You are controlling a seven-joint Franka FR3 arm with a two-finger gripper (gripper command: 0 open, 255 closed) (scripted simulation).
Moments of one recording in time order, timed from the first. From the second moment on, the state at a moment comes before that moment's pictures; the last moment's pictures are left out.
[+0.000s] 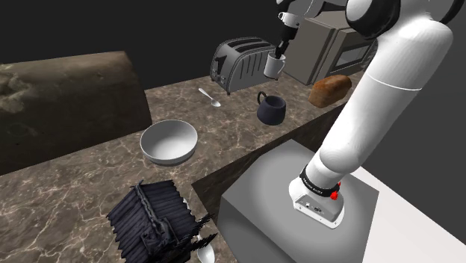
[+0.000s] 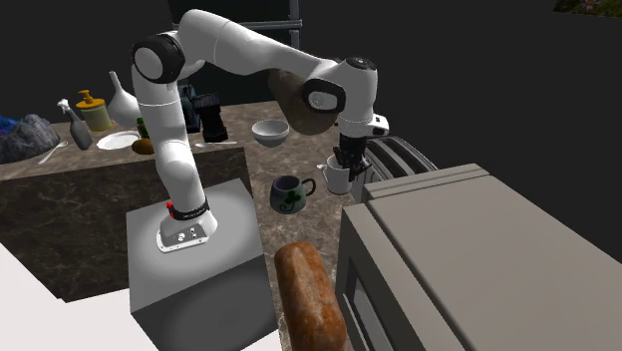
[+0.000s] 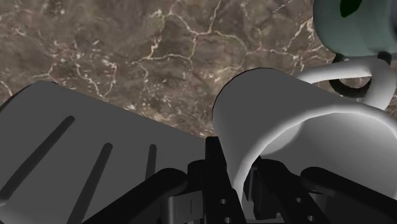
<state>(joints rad) -0.04 0.06 -0.68 -1.90 0.16 1.95 -0.96</state>
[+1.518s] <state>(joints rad) -0.07 -0.57 -0.47 -2.30 -0.15 1.81 -0.63</state>
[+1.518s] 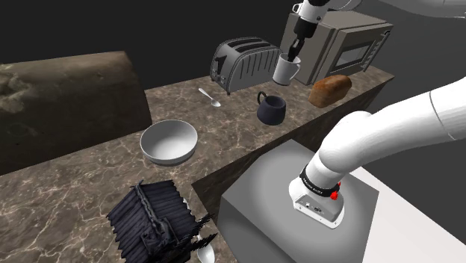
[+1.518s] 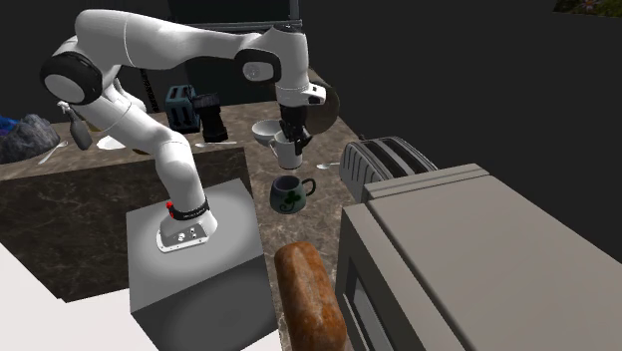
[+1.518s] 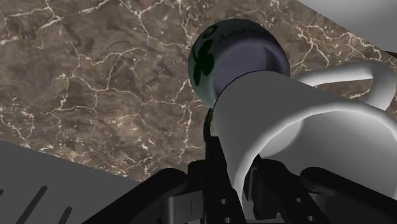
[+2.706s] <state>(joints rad) -0.09 -0.55 -0.51 -2.50 -0.17 2.03 -0.64</state>
